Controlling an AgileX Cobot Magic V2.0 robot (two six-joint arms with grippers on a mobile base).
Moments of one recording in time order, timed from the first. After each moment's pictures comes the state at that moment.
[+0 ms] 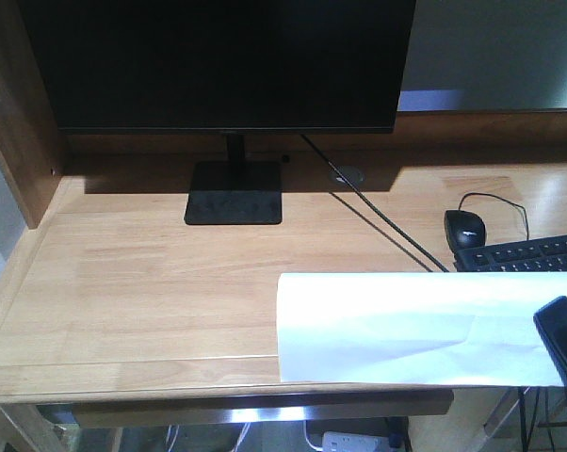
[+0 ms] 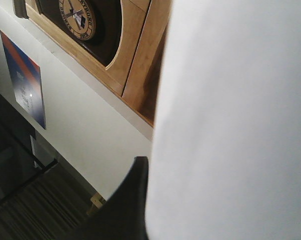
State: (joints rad) left arm -0.46 0.08 -0.63 0.03 0.83 -0.06; right arm 0.19 0.50 0.03 -0.47 -0.96 1.42
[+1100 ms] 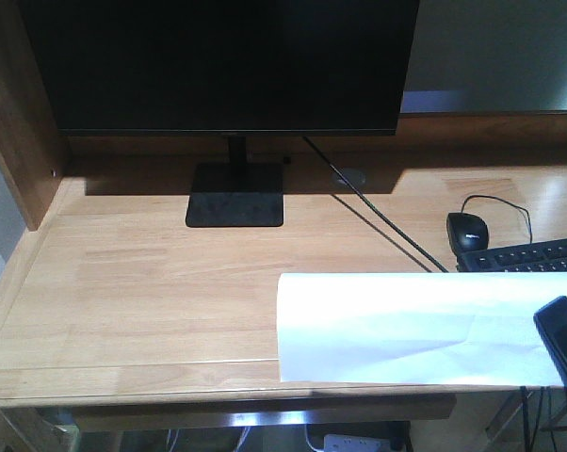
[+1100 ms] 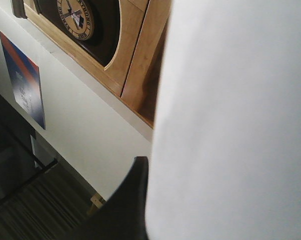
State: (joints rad) left arm -0.46 0.08 -0.63 0.03 0.83 -0.06; right arm 0.19 0.50 0.03 -0.47 -0.96 1.42
